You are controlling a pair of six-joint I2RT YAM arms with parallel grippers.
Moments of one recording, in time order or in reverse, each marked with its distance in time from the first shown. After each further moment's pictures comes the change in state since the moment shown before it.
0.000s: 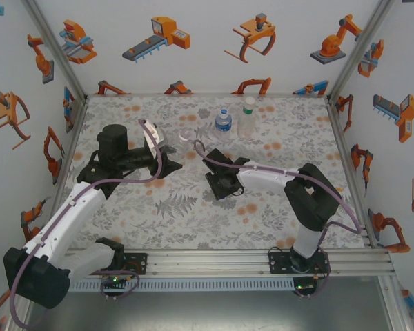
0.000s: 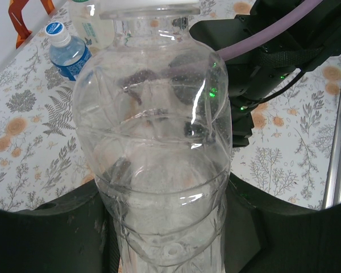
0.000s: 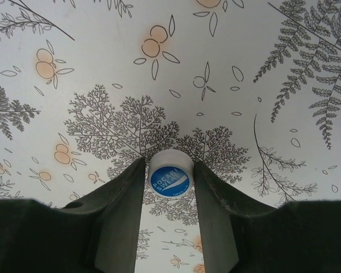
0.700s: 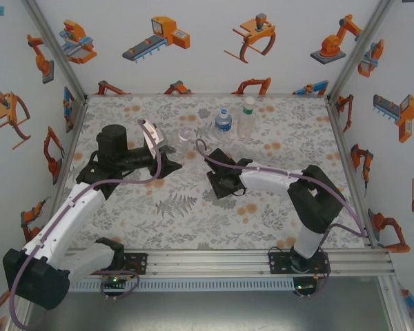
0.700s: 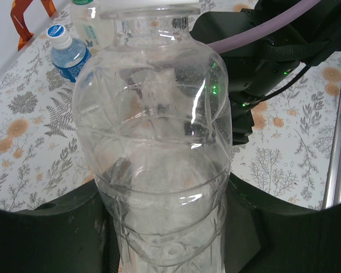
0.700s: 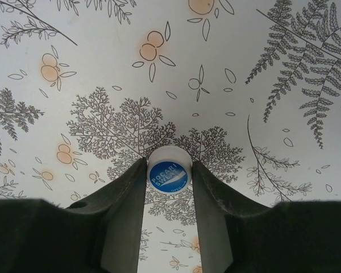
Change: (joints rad) left arm 0.000 -0.008 0.000 0.000 0.000 0.000; right arm -0.006 -0.034 -0.030 0.036 0.004 0.000
